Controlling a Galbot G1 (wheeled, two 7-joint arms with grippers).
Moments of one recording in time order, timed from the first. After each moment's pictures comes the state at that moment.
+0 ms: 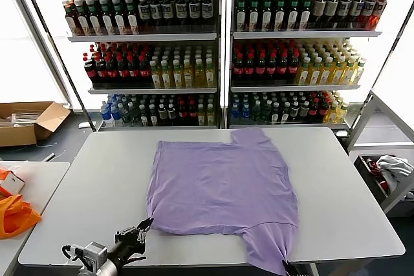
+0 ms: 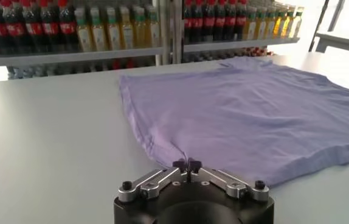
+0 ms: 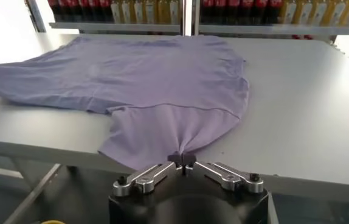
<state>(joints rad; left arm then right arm) 1.71 -1.13 -0.57 -2.23 -0.34 0.50 0.12 -2.13 1.17 0.58 2.34 0.30 -0.16 0.03</state>
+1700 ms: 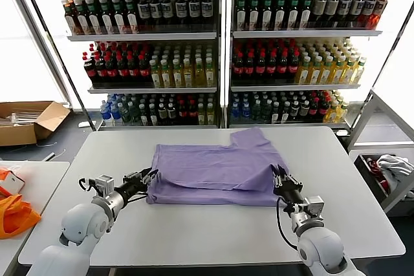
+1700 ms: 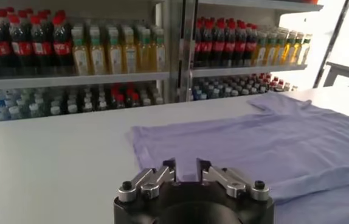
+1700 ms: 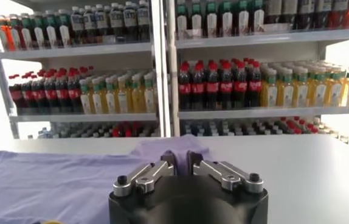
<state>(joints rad) 1.07 -1.02 -0.42 -1.75 -0.51 0.53 0.17 -1.17 1.10 0.33 1.85 0.47 -0.27 0.18</state>
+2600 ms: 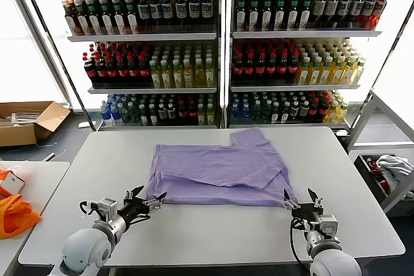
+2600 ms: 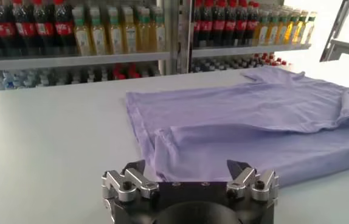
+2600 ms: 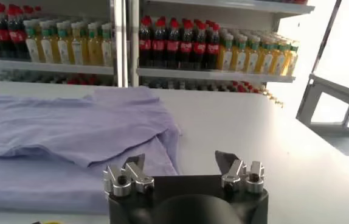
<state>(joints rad) 1.25 -1.08 -0.43 -1.85 -0.50 0.55 0.11 -1.42 1.15 0.44 1.97 0.38 -0.41 0.30</state>
